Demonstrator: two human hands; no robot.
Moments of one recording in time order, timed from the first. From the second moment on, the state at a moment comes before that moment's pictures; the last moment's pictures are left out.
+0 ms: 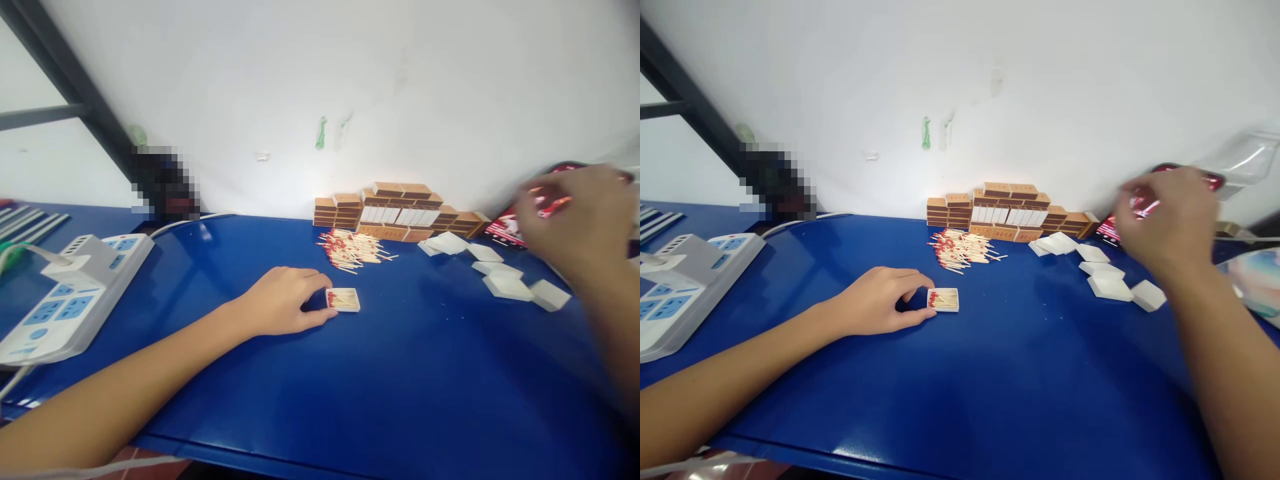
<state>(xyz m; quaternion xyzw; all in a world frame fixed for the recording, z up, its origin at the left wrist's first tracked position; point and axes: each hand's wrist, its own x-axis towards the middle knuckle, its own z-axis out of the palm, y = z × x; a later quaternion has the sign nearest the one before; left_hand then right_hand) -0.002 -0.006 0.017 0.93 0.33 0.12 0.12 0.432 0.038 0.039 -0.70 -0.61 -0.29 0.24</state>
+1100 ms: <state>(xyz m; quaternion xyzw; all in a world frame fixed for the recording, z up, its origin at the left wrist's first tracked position) -0.002 -0.006 0.015 0.93 0.33 0.13 0.10 0.278 -0.003 0.018 -0.49 -0.83 0.15 0.21</state>
